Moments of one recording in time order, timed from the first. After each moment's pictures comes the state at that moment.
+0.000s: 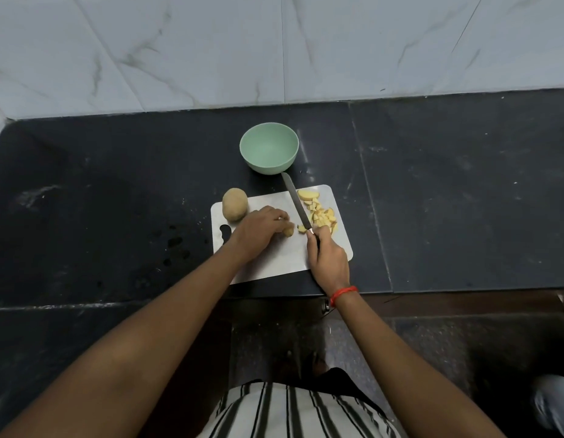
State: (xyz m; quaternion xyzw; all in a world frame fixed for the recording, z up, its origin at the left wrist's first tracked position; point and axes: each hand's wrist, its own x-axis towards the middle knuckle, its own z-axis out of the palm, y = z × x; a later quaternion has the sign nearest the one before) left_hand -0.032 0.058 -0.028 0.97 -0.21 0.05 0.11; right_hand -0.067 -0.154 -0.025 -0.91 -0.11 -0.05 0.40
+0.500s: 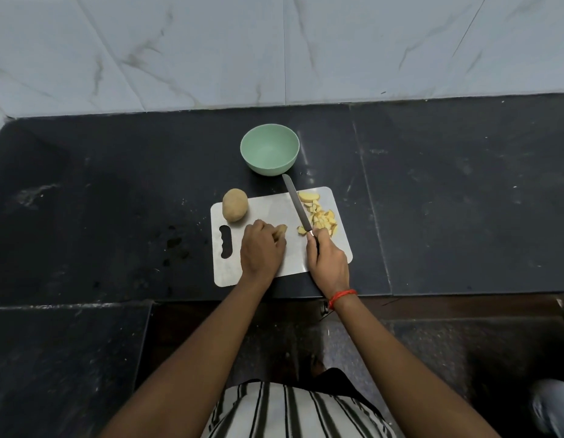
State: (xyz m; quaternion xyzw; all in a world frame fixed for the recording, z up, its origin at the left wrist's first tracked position) left_hand -0.072 0.004 -0.038 0.94 0.16 0.13 0.25; right_hand -0.067 -0.154 -0.034 -0.91 -0.13 -0.09 0.40
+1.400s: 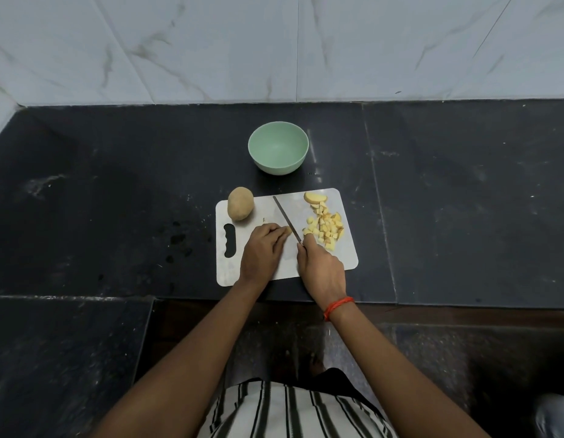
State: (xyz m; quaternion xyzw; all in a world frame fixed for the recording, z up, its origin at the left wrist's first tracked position) left_hand -0.080 0.017 -0.051 0.92 0.06 0.18 0.34; right_hand -0.070 -0.133 -0.036 -0.96 -0.15 0.00 0.24
